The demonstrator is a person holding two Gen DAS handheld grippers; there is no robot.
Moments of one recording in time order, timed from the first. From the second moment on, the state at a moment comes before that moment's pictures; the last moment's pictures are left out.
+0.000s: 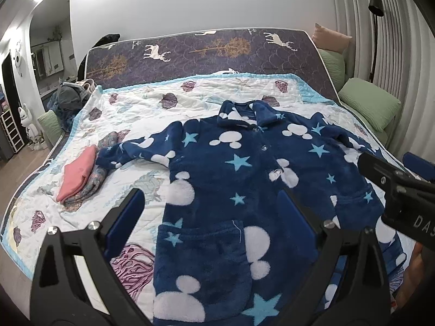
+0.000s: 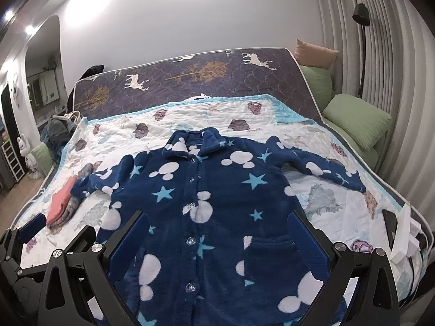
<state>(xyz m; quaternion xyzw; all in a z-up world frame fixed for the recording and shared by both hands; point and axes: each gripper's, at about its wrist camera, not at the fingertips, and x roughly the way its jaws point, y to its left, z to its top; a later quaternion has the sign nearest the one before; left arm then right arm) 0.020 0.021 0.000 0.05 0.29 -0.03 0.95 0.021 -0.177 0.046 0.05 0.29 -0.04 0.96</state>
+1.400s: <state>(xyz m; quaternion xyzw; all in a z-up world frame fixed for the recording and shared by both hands) 0.031 0.030 -0.022 0.04 0.32 -0.04 0.94 0.033 -0.161 0.029 0.04 0.33 -0.01 0.94</state>
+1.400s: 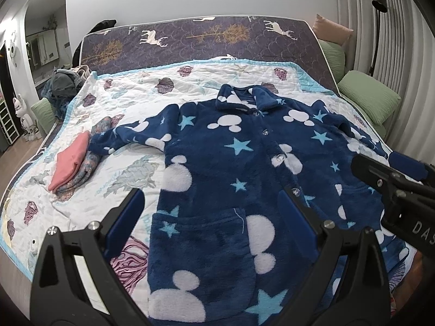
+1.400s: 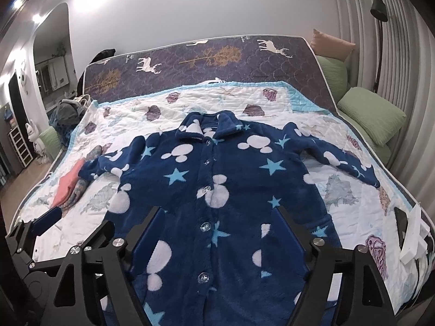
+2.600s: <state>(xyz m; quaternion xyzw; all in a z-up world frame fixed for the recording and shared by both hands) 0.108 0.195 -0.053 -0.14 0.37 -0.03 0.92 0.091 -0.070 0.031 -0.06 0.35 0.10 0.93</state>
